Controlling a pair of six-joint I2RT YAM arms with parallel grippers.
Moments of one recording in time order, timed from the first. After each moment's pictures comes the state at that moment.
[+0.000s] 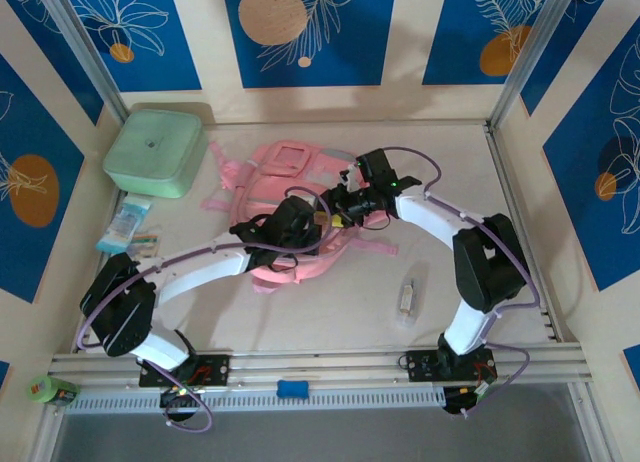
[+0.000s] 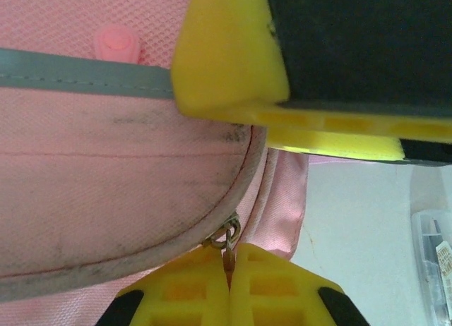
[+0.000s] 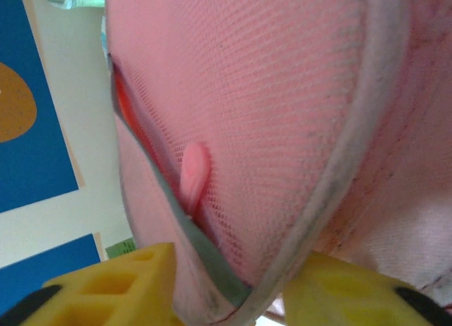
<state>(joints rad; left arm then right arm) -0.85 1.50 1.01 -0.30 -0.11 -0.60 0.46 1.74 1.20 -0.38 -0.72 0.85</state>
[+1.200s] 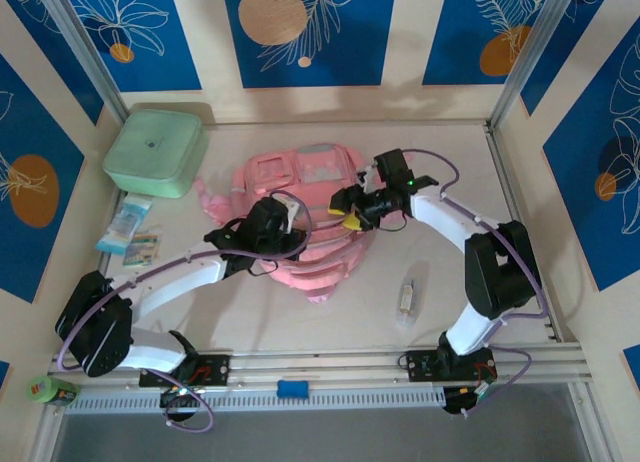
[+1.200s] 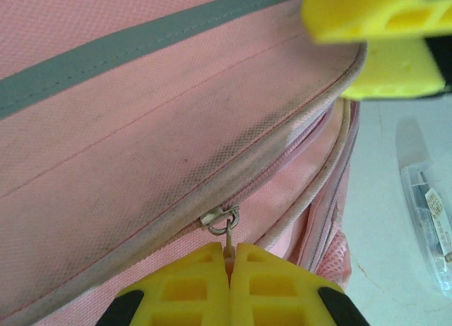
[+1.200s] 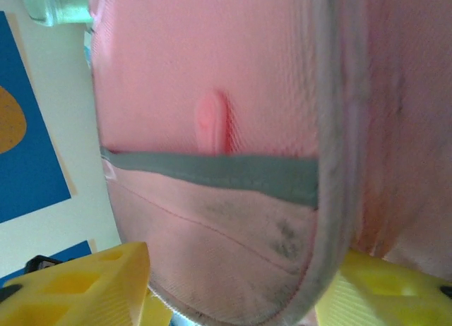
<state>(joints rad) -0.77 1.36 0.87 -0.27 0.05 -0.45 0.40 1.66 1.14 -0.46 -0.72 0.81</state>
